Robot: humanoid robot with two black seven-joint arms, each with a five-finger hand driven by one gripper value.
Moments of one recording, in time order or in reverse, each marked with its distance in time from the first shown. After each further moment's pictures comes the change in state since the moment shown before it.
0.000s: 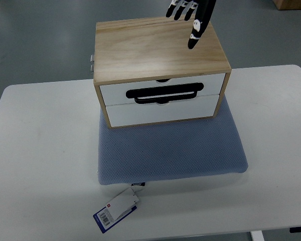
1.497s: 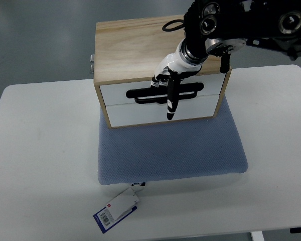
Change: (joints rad) left arm -0.006 0.000 -0.002 0.011 -0.007 0.002 0.002; right arm -0.217 0.163 -0.037 0.094 -0.071 -0.184 -0.024
